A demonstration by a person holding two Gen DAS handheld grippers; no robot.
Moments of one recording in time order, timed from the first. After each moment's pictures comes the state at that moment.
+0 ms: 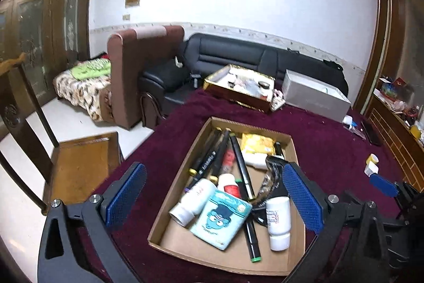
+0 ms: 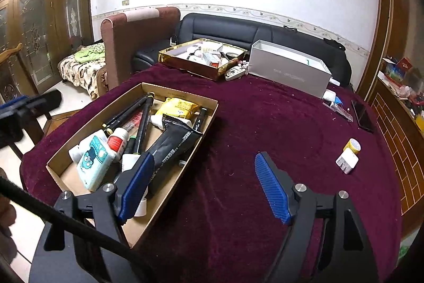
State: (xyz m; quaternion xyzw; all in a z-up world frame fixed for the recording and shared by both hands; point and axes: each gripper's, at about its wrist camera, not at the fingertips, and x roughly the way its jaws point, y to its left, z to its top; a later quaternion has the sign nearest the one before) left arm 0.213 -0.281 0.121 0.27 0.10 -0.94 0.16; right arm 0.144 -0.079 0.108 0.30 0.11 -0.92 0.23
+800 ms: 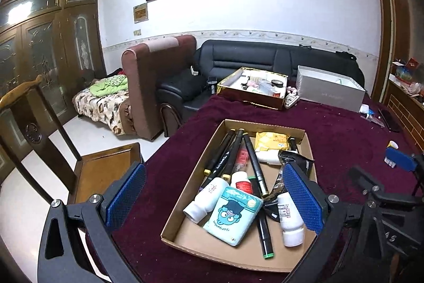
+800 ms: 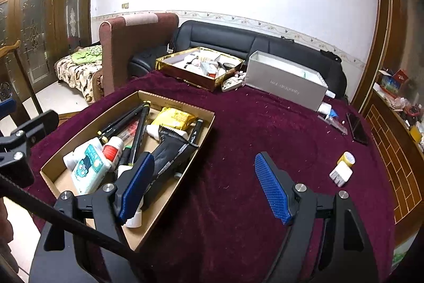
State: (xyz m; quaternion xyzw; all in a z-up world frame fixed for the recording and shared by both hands) left arm 0.213 -0.254 0.115 0.27 0.04 -0.94 0.21; right arm 0.142 -0.084 0.115 0.27 0.13 -0.93 0.22
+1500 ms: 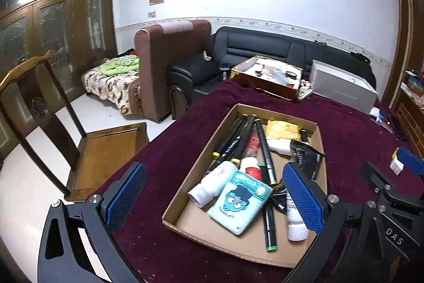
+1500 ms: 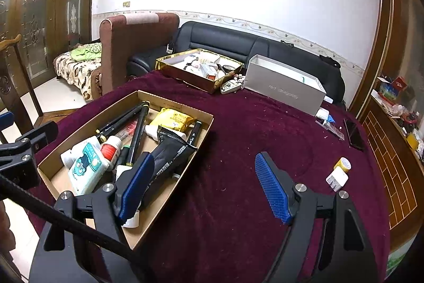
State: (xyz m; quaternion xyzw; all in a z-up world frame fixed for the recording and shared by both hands) left arm 0.217 -0.265 0.102 0.30 0.08 -0.92 0.25; right arm 0.143 -0.088 0.115 0.27 0.15 -0.92 0.22
